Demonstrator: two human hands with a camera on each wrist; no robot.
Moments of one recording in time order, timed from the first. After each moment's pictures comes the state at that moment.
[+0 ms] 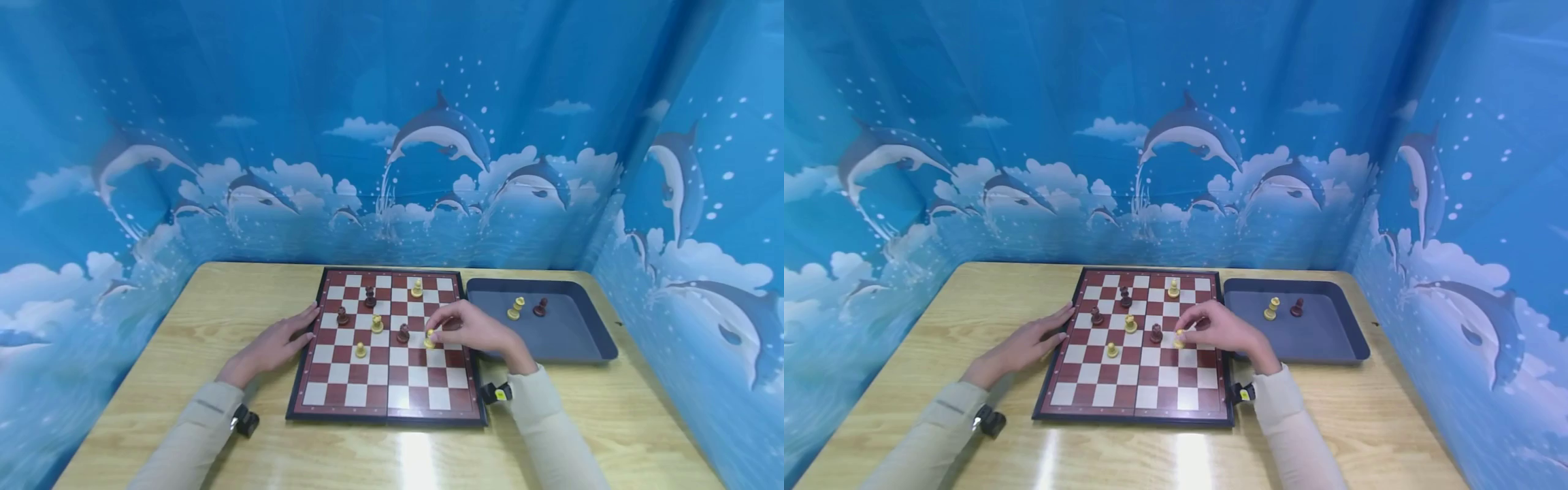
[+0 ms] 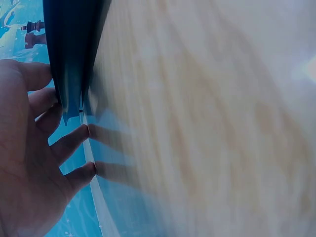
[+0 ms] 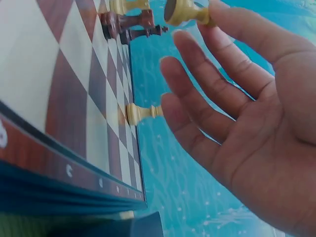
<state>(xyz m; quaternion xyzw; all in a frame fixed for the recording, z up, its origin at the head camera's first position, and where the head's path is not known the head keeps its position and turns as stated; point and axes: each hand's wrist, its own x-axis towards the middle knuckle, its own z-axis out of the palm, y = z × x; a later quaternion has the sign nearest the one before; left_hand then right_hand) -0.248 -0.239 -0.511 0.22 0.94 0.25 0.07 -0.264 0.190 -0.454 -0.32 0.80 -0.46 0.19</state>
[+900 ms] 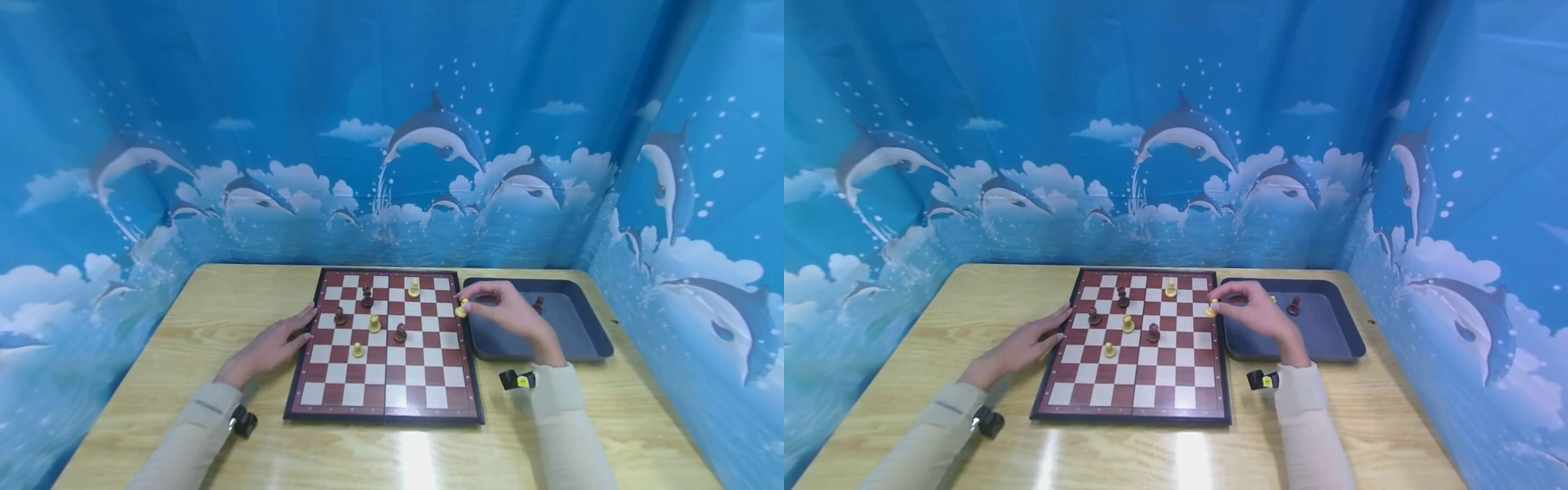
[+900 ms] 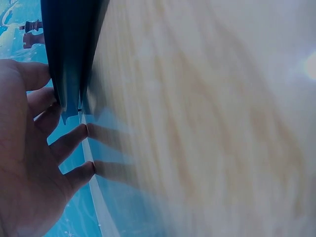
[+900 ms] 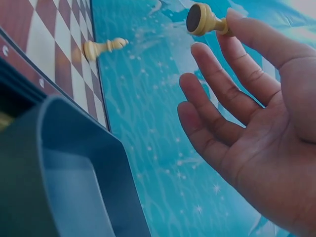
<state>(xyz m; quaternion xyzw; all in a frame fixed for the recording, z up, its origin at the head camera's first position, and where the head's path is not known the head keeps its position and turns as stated) -0.245 -0.237 -0.509 0.22 0.94 0.26 0.06 -0.268 0.247 -0.440 -0.24 0.82 -0.52 0.07</state>
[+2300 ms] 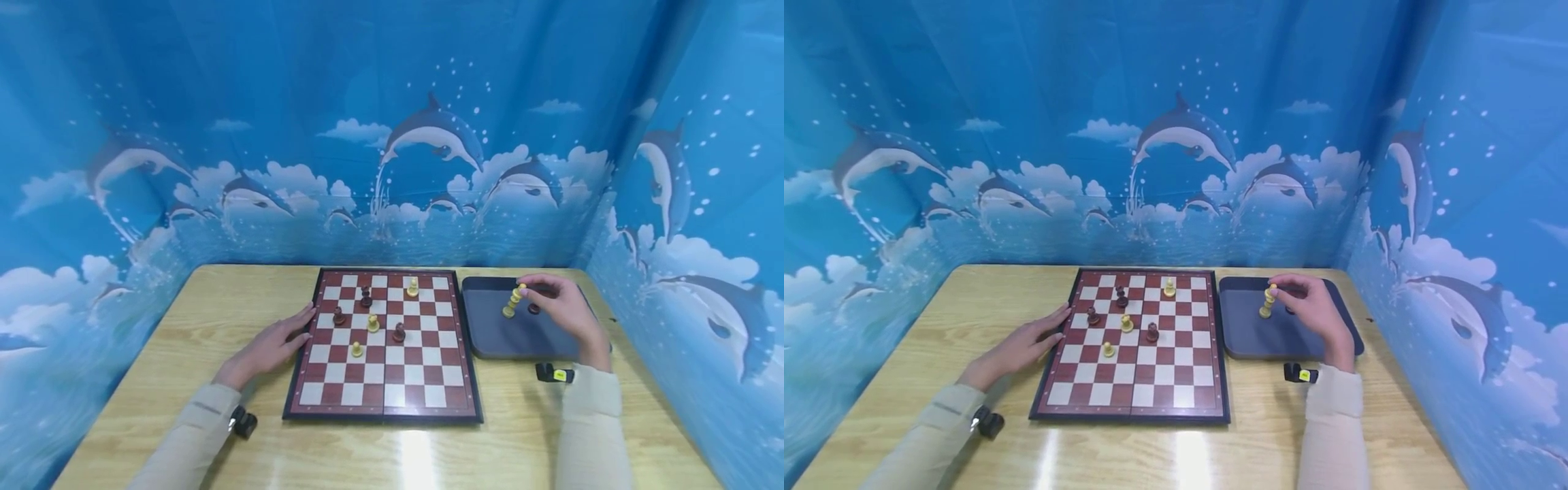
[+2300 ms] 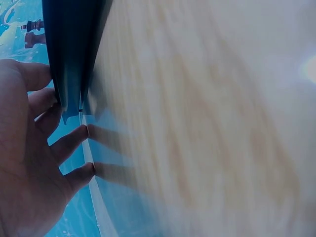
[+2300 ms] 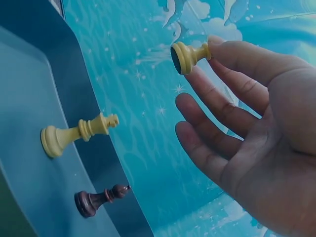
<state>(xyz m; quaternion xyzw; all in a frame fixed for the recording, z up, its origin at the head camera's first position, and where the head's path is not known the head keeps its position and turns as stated) -0.246 -0.238 -0.513 0.22 0.94 0.26 0.06 -0.258 0.328 -0.439 -0.08 0.87 -0.48 -0.03</state>
